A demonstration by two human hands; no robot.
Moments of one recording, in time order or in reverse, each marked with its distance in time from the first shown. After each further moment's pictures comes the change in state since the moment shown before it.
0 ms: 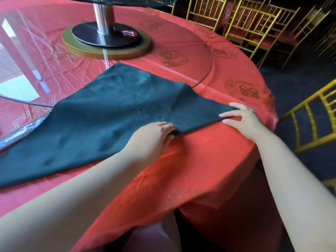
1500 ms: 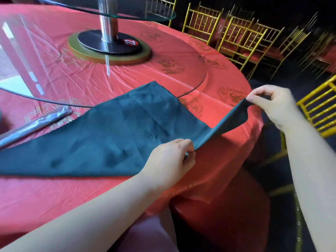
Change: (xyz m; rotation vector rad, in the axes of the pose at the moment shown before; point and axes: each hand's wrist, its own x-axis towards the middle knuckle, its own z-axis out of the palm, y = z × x) left_hand -0.045 0.066 0.000 -0.272 0.142 -0.005; right_hand -0.032 -0.054 -0.094 0.285 0.219 -0.149
